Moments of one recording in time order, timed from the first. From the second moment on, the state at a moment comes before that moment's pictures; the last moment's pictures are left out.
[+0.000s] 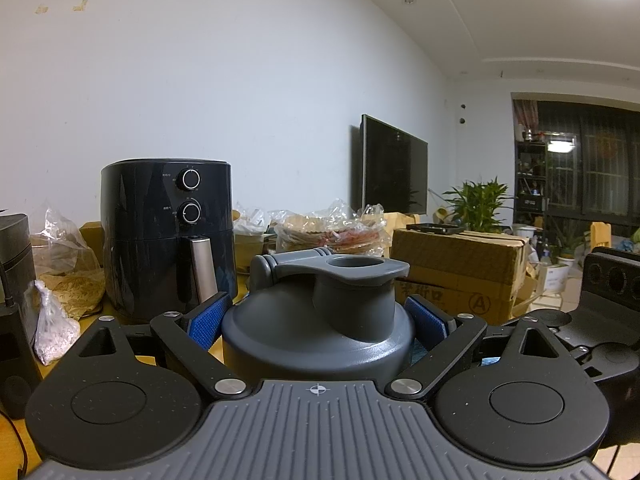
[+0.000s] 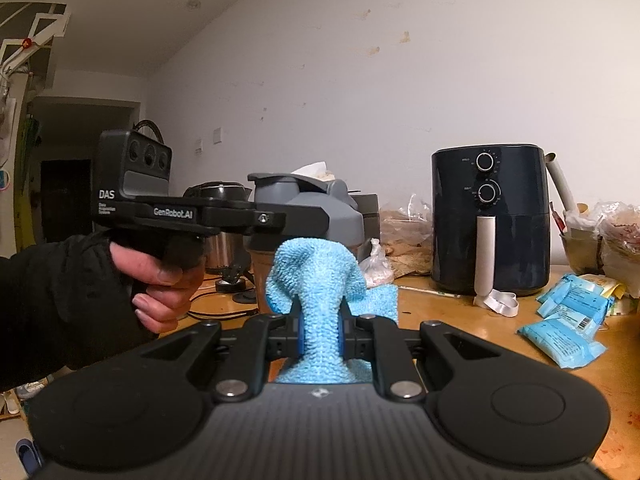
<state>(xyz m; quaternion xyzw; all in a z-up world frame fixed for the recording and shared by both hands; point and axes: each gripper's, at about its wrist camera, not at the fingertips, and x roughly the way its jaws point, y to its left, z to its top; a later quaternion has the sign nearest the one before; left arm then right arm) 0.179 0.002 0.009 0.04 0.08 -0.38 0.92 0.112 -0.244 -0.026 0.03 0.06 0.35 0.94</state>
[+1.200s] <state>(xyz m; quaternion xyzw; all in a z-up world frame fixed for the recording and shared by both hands) 0.179 0.002 0.008 0.04 0.08 -0.38 0.92 0.133 -0.223 -0.021 -0.01 0.10 0.35 0.93</state>
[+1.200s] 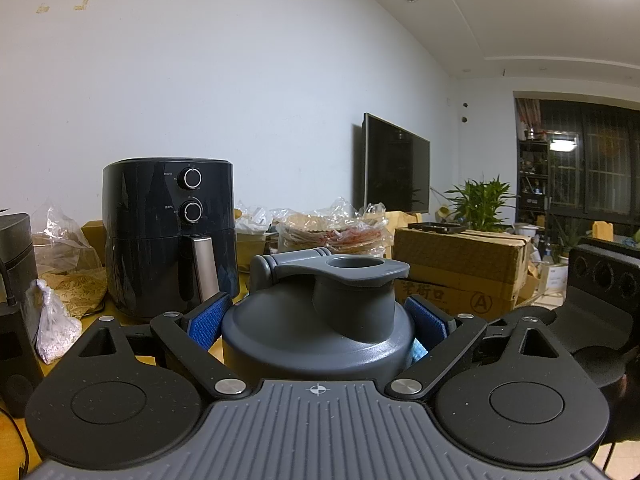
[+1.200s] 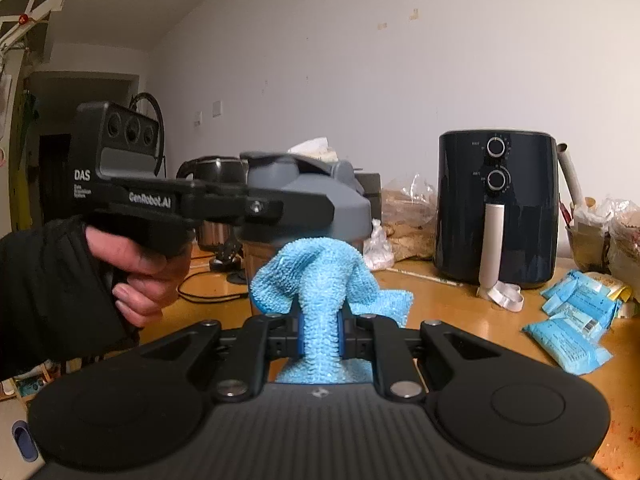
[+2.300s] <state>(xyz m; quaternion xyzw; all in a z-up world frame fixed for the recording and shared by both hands) 0.177 -0.003 0.011 0.04 0.08 -0.37 0.92 0.150 -0.211 -0.056 -0.03 0.19 0.34 0.92</state>
